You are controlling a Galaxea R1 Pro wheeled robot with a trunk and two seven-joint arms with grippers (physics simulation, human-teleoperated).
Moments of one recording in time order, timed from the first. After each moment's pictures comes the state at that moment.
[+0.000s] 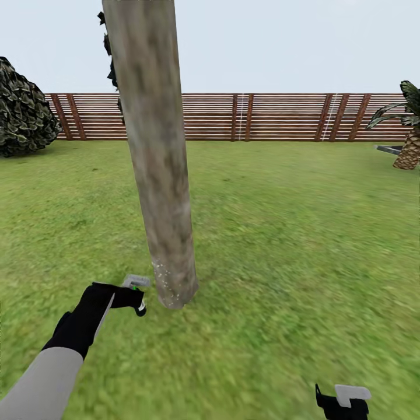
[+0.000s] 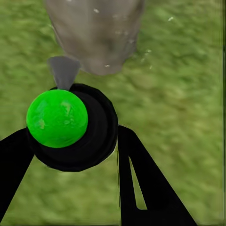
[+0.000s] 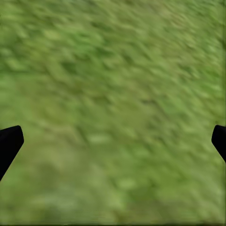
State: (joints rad) left arm -0.68 0.11 0.04 -0.94 -0.27 0.77 -0.46; right arm -0.39 -0.14 -0.54 -0.17 0.50 -0.51 -0.11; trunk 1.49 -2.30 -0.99
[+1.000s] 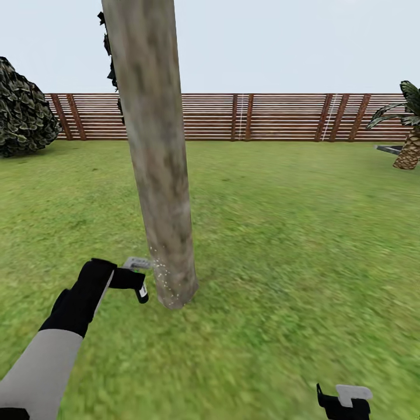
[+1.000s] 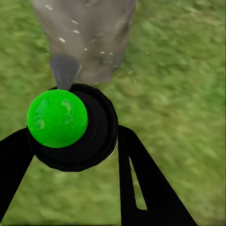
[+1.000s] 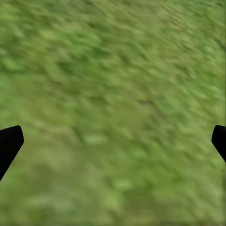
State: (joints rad) left arm -0.76 0.13 -0.01 -1.07 -0.27 1.00 -0.55; right arm -0.39 -0.14 -0.54 -0.17 0.50 -0.51 -0.11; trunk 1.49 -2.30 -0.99
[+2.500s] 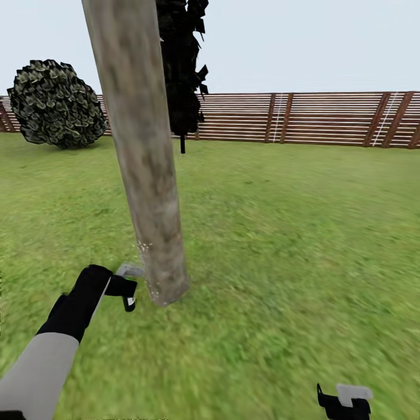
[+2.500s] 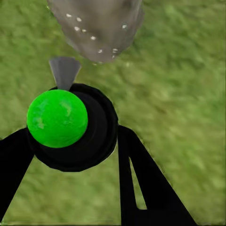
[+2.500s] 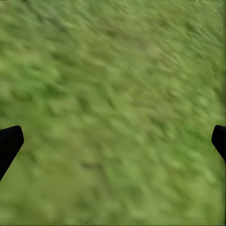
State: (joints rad) left arm -0.75 0.15 0.00 -1.02 -0.33 0.99 -0.48; right arm -0.39 -0.14 -0.54 -0.17 0.50 -0.51 -0.12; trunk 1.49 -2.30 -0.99
